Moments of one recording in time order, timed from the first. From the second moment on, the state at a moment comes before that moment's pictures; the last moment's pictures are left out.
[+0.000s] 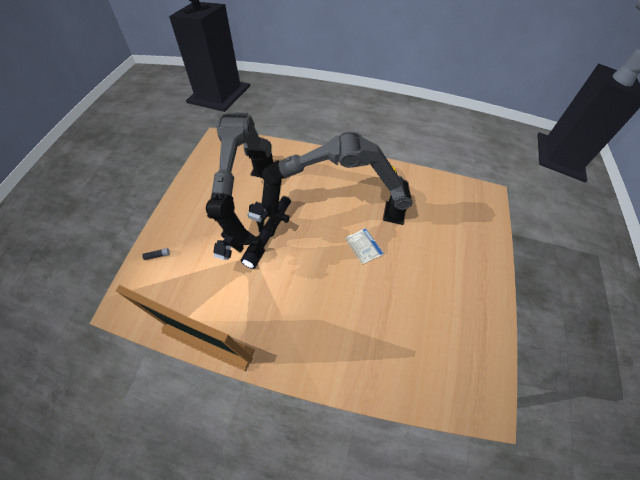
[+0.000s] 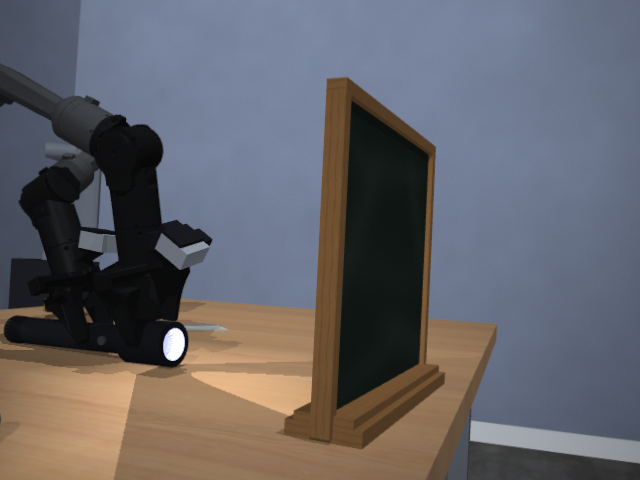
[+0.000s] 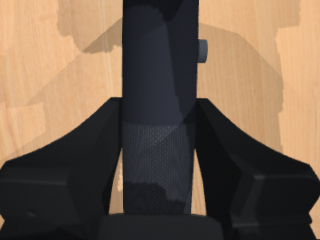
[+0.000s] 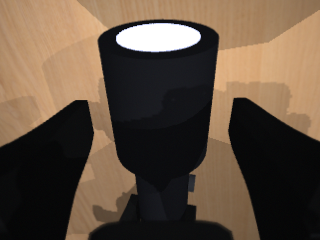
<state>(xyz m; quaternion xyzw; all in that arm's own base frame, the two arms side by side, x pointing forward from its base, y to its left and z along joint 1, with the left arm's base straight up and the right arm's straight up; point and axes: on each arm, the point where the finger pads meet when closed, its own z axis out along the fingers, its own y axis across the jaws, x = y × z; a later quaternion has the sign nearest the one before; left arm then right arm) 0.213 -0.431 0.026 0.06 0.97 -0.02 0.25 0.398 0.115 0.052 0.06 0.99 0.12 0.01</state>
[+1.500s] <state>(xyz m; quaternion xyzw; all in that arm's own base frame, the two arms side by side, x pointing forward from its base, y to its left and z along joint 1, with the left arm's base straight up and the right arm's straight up) 0.213 -0.431 0.026 0.06 0.97 -0.02 0.25 0.399 0.119 0.030 0.07 0.98 0.20 0.01</state>
